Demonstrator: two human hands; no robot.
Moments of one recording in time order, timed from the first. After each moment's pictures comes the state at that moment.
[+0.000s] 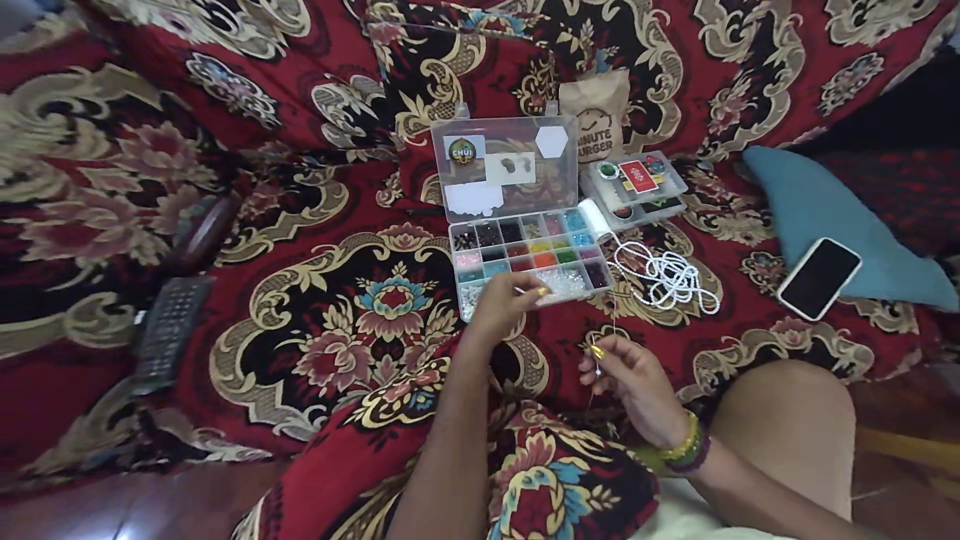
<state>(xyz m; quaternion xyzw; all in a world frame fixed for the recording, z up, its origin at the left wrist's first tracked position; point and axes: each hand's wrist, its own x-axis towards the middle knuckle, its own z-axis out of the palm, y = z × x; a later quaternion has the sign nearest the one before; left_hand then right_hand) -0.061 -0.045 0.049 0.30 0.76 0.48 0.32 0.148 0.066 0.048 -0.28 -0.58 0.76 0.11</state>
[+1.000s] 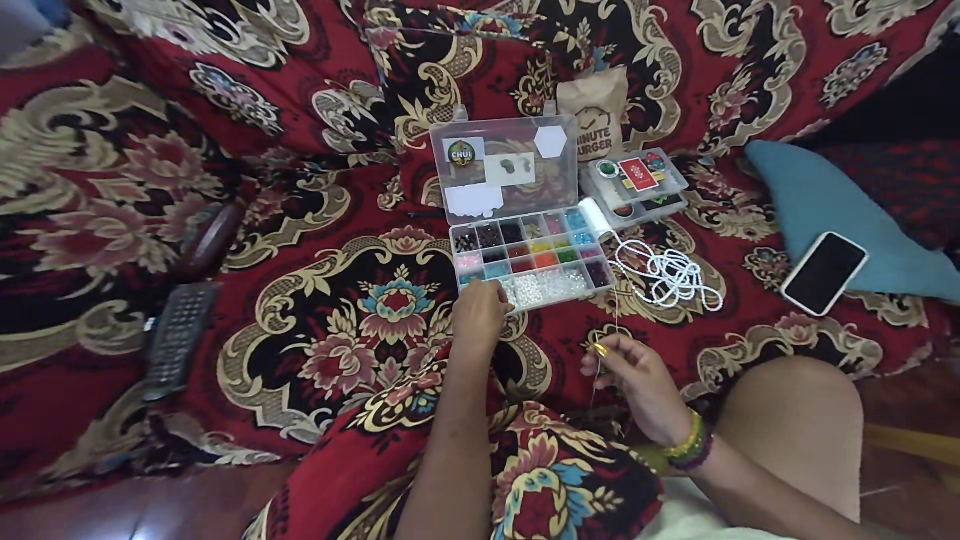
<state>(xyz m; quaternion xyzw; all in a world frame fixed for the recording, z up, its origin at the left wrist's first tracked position) -0.069 -0.051 0.052 0.25 0.90 0.22 0.28 0.148 0.068 0.045 -0.30 -0.59 0.75 0.12</state>
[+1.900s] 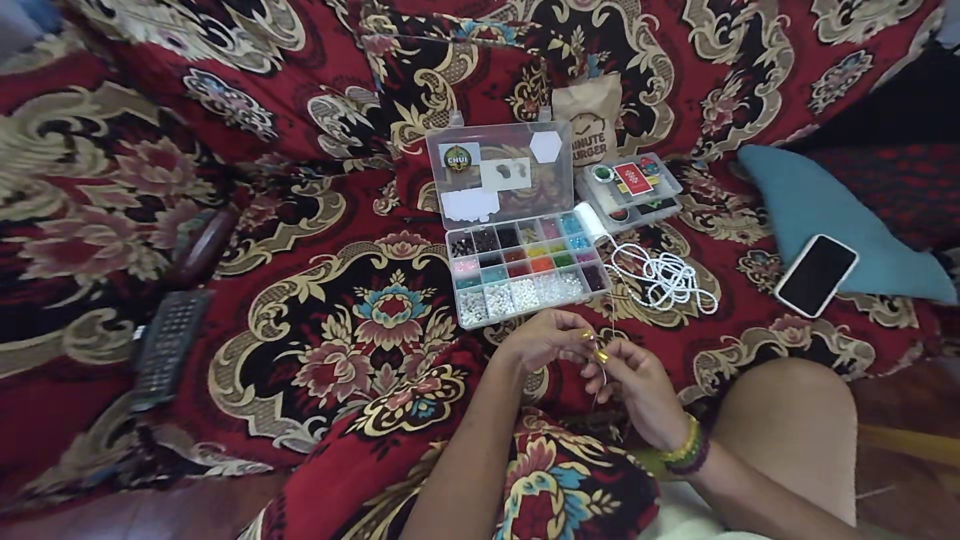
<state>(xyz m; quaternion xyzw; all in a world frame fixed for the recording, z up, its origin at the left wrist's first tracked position) -0.024 -0.016 0.015 0.23 0.46 0.57 0.64 0.151 0.067 0.042 -0.28 -0.57 0.76 0.15</state>
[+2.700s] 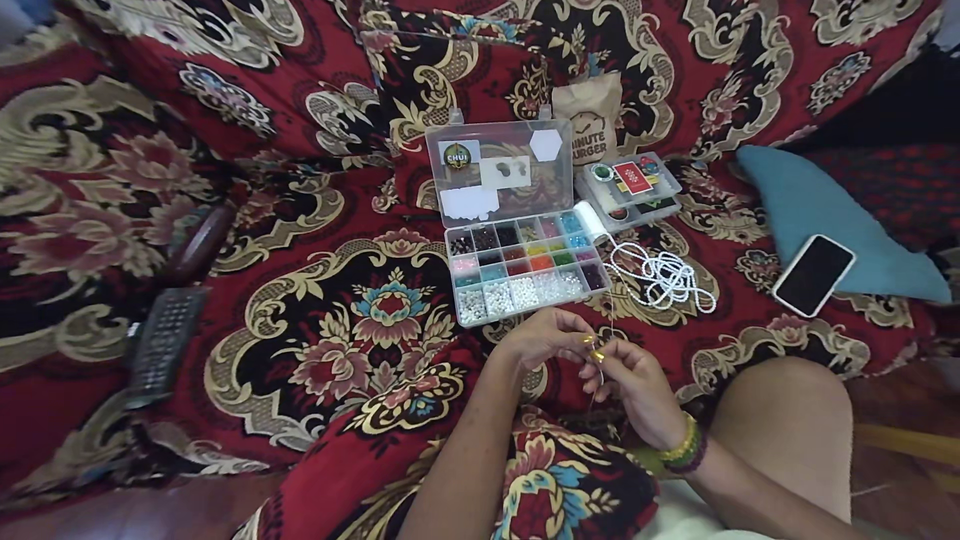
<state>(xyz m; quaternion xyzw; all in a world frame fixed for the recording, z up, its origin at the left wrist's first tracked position) -0.026 -0.016 0.017 0.26 0.46 0.56 0.64 0.150 0.065 0.045 -0.29 -0.57 0.76 0.14</state>
